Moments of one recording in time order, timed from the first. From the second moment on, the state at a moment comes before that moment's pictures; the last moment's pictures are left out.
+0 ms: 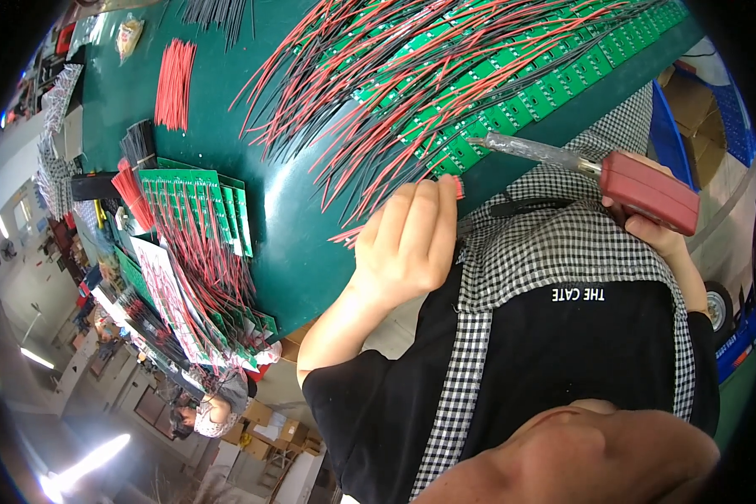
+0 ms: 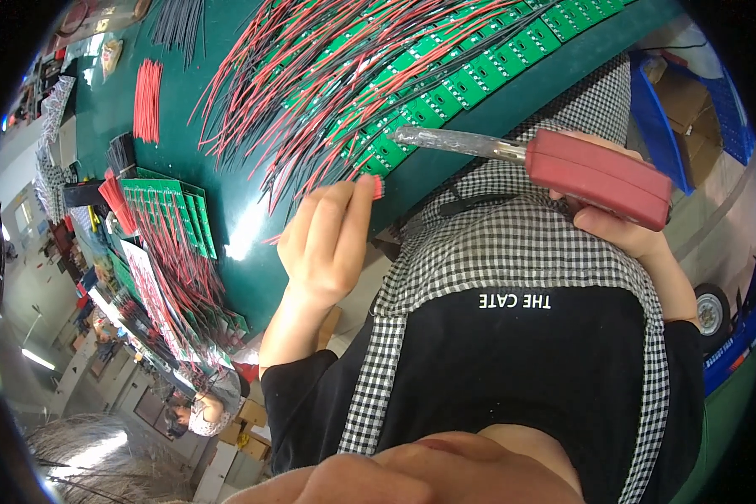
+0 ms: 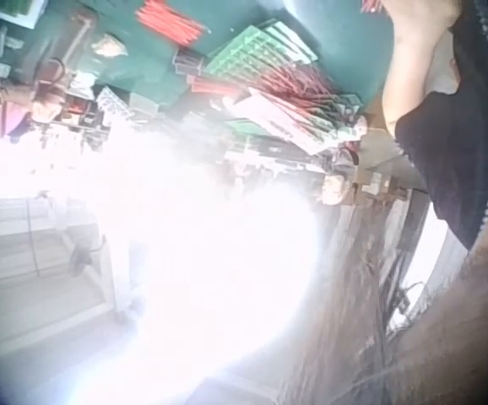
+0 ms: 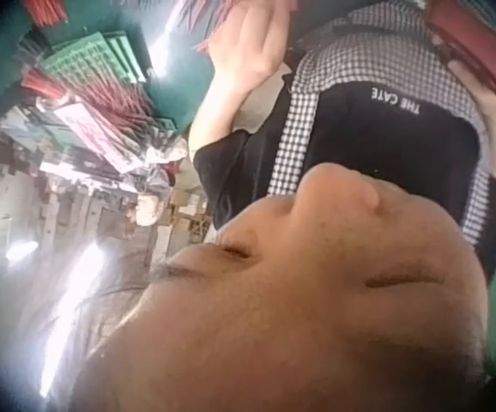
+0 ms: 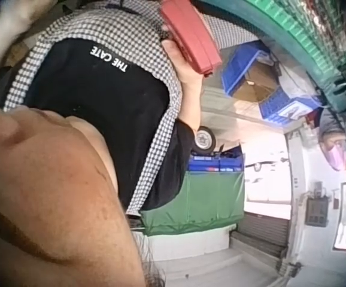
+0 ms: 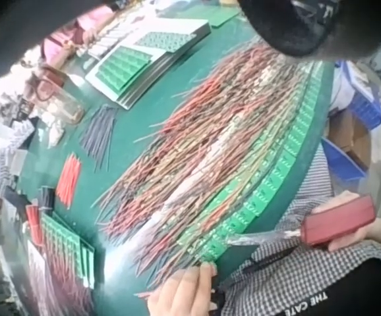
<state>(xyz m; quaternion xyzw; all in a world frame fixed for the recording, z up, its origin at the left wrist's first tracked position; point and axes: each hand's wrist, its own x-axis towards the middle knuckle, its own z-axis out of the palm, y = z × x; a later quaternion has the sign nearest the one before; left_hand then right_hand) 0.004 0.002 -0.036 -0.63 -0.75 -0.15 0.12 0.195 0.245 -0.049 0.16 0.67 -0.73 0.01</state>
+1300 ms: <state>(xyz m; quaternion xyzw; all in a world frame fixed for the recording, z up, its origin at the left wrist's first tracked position) 0.001 0.025 -0.039 -0.63 -0.77 -0.09 0.08 0.208 0.244 -0.054 0.19 0.66 -0.73 0.00</state>
